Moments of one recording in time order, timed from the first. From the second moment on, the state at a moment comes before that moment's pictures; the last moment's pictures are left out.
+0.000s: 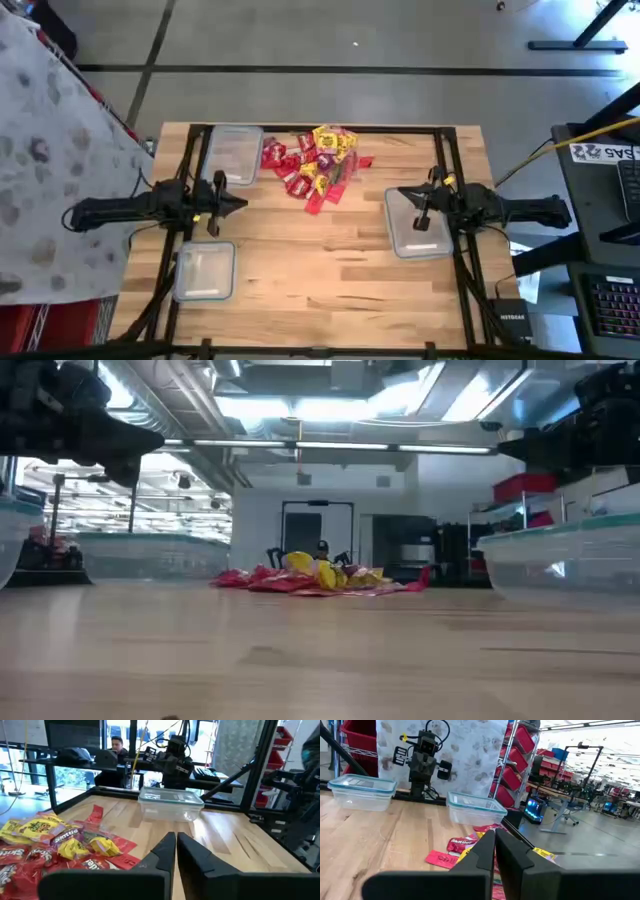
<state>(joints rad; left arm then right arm) 0.07 0.01 0.02 -0.02 0.00 -0.08 0.06 0.00 0.01 0.06 0.32 -0.26</state>
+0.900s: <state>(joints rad) 0.07 0.01 0.02 -0.02 0.00 -0.08 0.06 0.05 0.12 0.20 0.37 -0.19</state>
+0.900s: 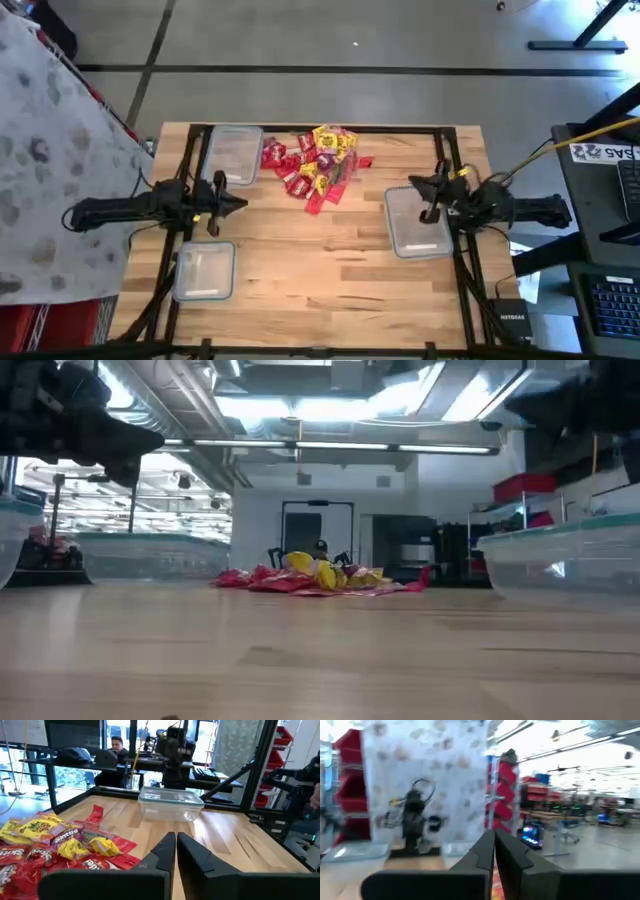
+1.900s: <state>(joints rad) 0.07 0.05 0.02 -0.02 0.00 -0.08 -0.03 1.69 1.48 -0.75 0.10 0.23</state>
